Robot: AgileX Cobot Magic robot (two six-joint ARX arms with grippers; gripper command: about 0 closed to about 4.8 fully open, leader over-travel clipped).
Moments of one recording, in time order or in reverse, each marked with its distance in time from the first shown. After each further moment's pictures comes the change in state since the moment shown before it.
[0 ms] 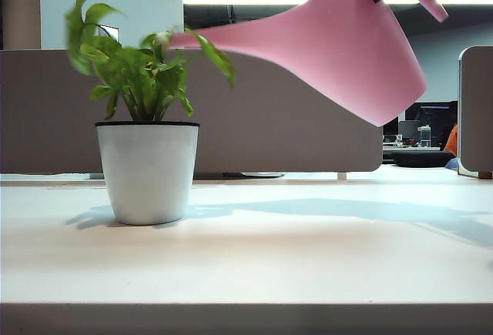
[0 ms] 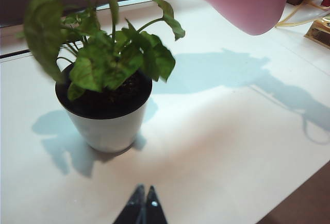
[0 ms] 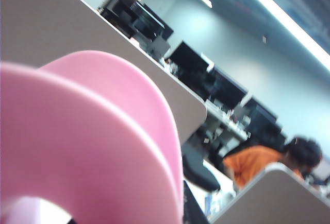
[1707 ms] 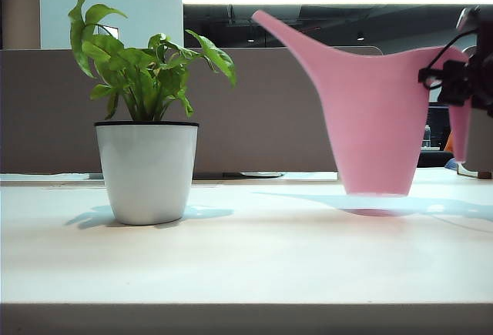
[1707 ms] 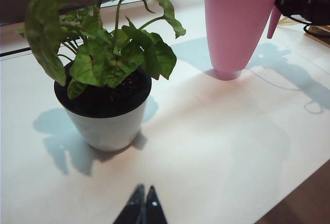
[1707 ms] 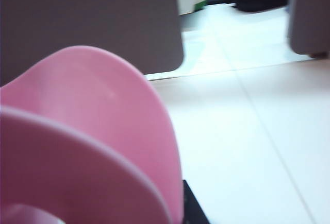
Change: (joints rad) left arm 0.000 0.001 0.000 -0.005 -0.001 0.002; right arm -0.279 0.307 -0.152 0.153 -0.183 0.868
